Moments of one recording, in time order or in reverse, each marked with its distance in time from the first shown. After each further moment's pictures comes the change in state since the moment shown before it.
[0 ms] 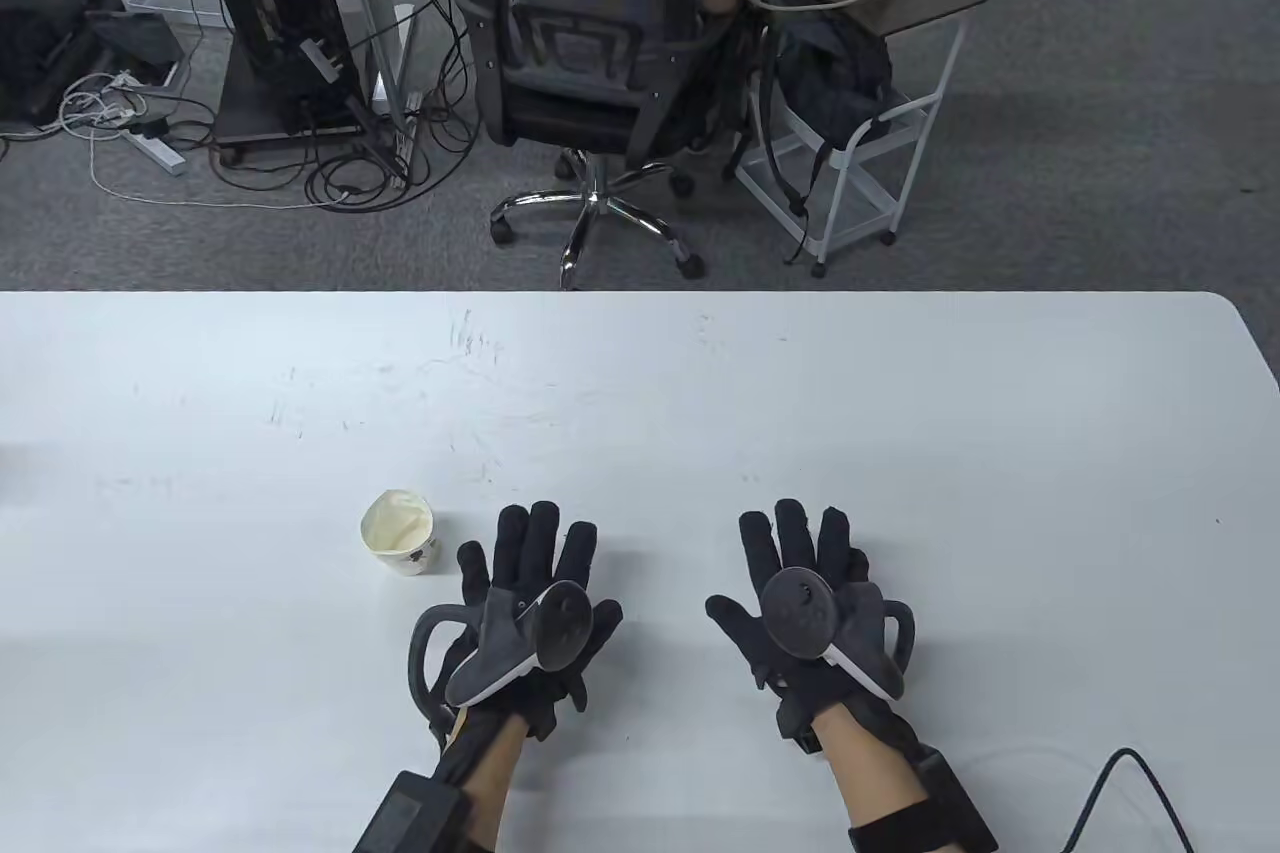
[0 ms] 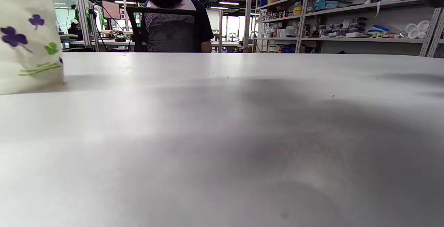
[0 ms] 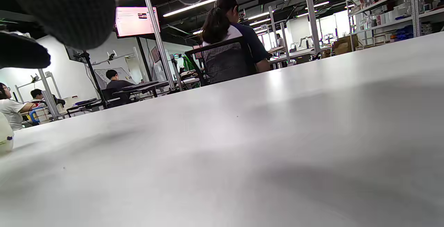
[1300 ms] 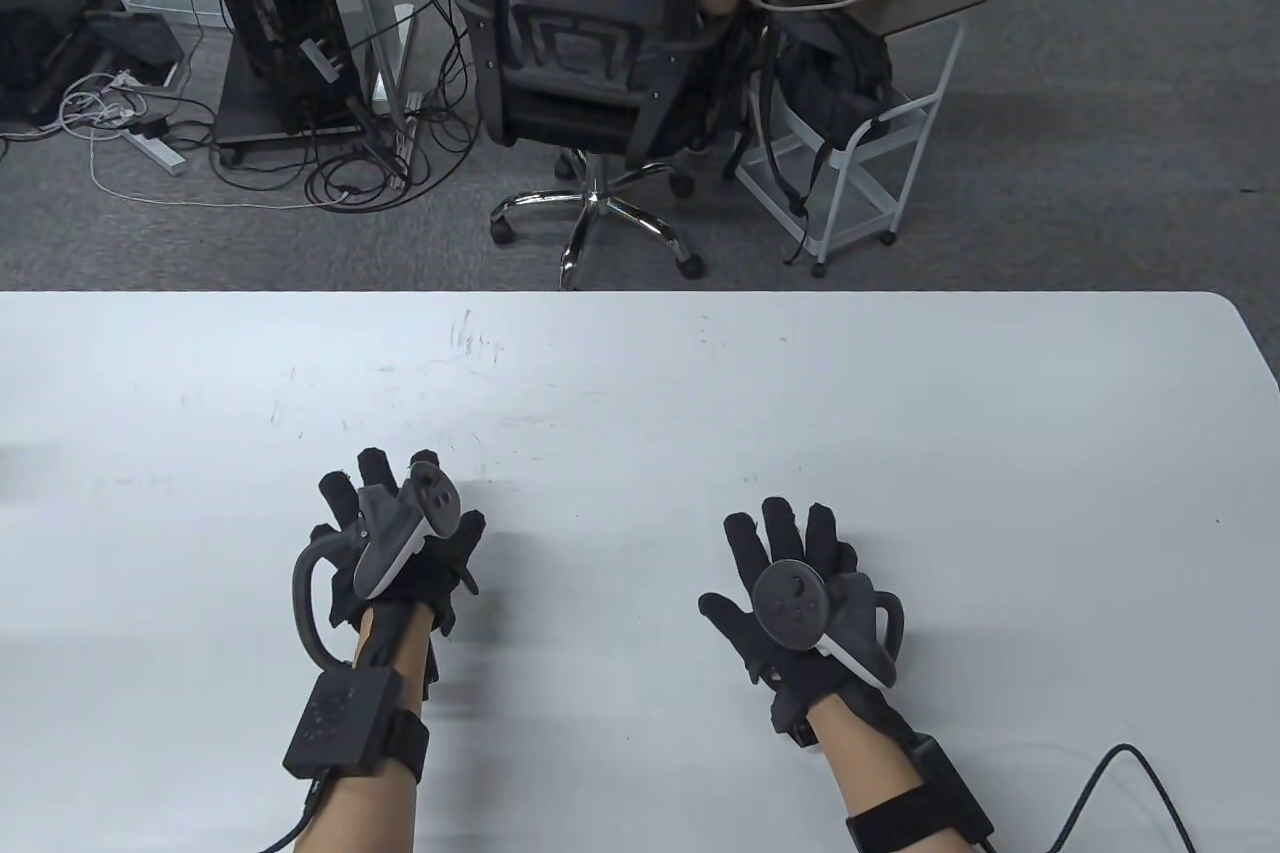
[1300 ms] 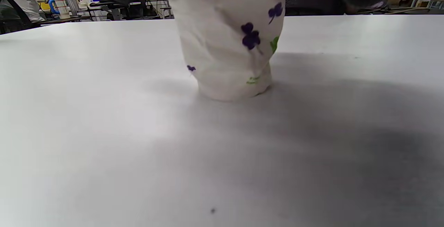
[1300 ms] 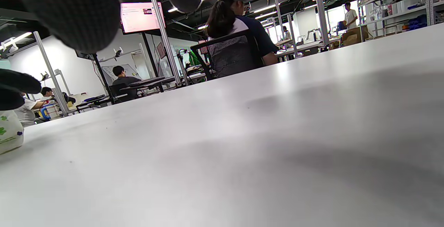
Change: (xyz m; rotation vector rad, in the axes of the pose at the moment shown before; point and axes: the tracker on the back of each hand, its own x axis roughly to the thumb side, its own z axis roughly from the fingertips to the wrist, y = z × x) left_hand -0.119 0.014 -0.048 -0.222 0.556 0.000; right_hand 0.002 0.006 -0.007 0.030 -0.025 -0.020
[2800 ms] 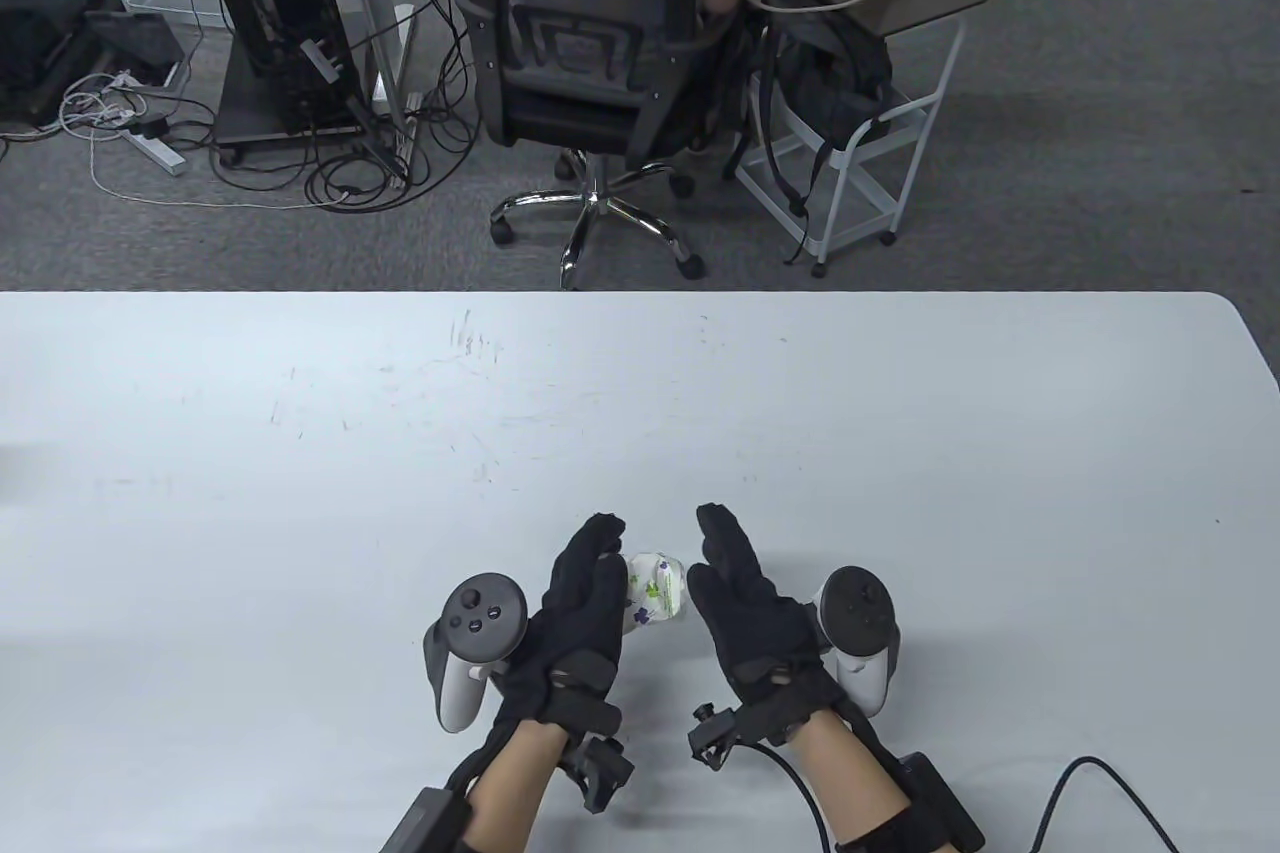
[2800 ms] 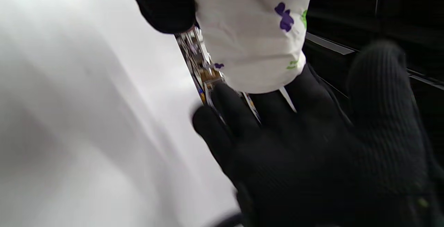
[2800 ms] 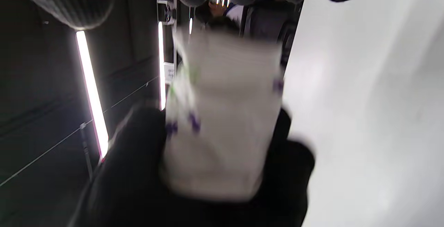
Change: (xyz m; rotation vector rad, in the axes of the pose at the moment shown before) left_hand 0.090 -0.048 0.114 -0.224 -0.762 1.185; right_hand 0.027 0.012 0.013 0.049 -0.116 -1.208
